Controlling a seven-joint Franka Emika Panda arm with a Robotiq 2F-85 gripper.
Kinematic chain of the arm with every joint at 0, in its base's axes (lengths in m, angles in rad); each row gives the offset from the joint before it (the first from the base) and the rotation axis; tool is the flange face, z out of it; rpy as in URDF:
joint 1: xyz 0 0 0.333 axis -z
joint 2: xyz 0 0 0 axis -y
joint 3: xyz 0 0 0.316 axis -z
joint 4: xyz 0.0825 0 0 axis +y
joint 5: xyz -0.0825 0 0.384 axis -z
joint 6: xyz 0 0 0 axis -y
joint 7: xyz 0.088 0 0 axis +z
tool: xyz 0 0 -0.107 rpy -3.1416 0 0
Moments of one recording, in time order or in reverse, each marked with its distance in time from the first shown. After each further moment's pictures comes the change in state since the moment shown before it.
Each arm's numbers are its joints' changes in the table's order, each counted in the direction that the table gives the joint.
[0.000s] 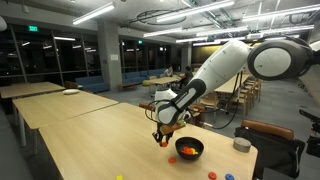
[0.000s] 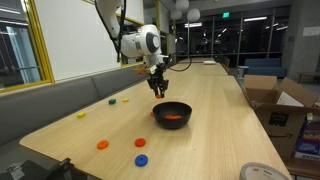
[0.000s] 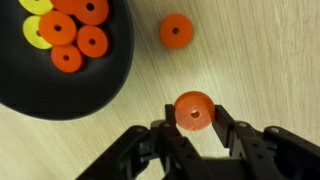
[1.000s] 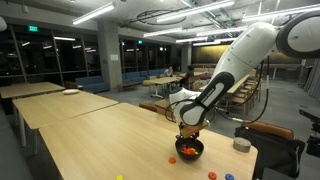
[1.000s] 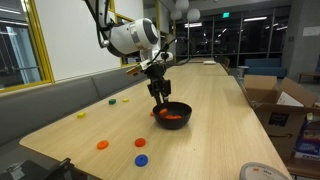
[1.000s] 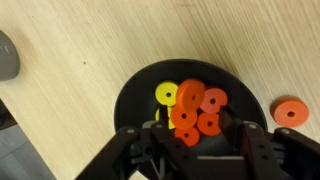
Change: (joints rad) arm -0.008 0.248 0.059 0.346 0.238 -0.116 -0.264
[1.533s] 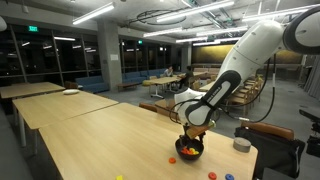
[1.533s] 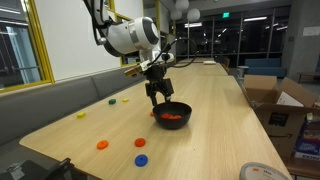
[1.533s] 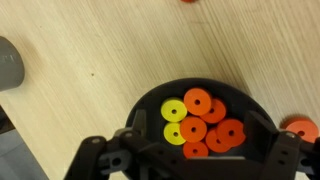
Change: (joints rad) arm 0.042 0.054 -0.025 0.082 0.001 0.028 0.046
